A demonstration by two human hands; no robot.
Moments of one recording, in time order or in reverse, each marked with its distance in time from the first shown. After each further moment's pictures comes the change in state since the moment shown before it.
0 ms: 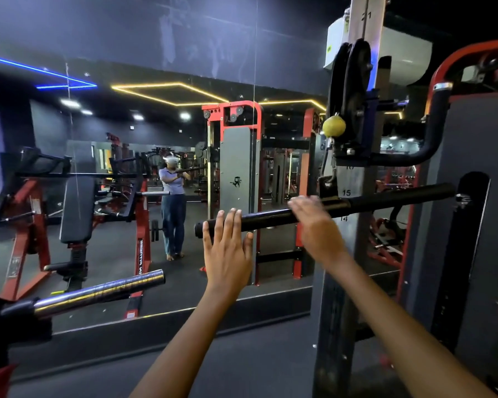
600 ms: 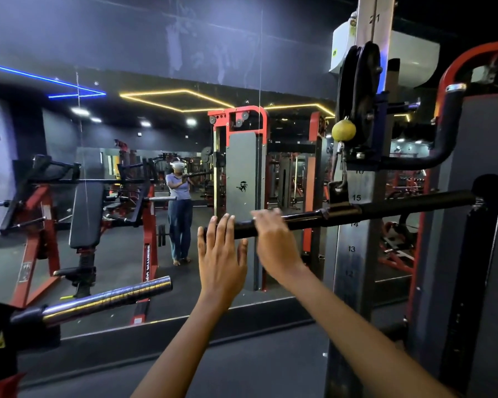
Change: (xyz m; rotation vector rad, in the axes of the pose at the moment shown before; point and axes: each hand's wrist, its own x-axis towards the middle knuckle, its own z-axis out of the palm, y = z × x) left_hand 0.002 -0.028 0.003 -0.030 0.044 -0.001; right_hand 0.019 -0.101 0.026 0.150 0.009 0.074
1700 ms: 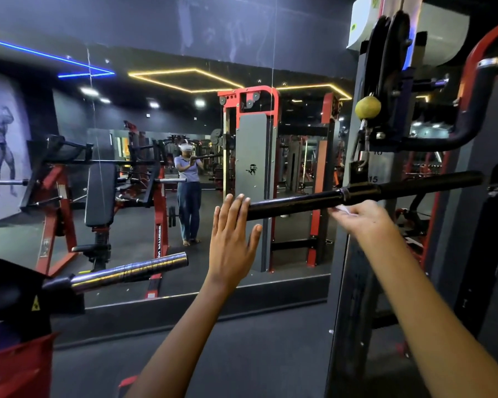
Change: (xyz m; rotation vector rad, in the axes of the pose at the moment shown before) left_hand -0.016 -0.016 -0.021 -0.216 0.032 0.105; right_hand 0.018 0.045 -0.098 1.451 0.290 1.666
